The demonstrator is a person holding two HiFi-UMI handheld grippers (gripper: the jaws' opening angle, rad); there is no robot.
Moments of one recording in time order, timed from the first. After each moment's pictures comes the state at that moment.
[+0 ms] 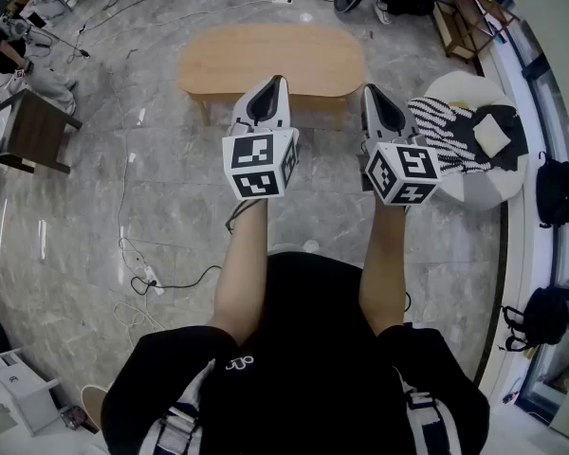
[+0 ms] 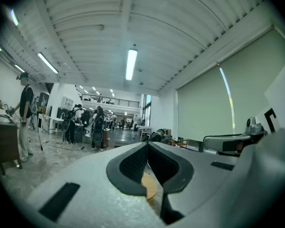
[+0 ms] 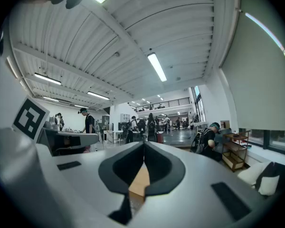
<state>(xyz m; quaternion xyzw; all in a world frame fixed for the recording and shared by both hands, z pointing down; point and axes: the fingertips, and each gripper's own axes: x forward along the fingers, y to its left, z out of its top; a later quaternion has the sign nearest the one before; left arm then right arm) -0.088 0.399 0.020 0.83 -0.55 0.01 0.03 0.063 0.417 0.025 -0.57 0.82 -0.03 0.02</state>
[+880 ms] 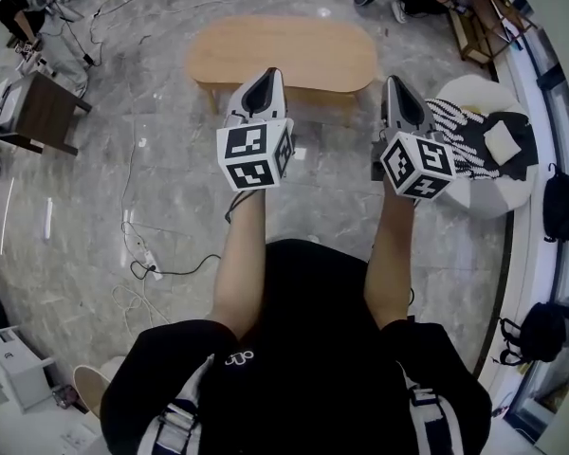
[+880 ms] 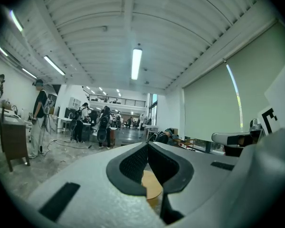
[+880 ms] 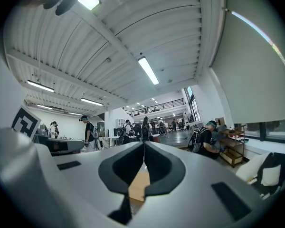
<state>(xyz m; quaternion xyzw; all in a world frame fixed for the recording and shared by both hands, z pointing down) -0.089 0.392 0.031 0.81 -0.59 0.01 0.04 0.113 0.399 0.031 -0.59 0.80 -0.05 0.06</state>
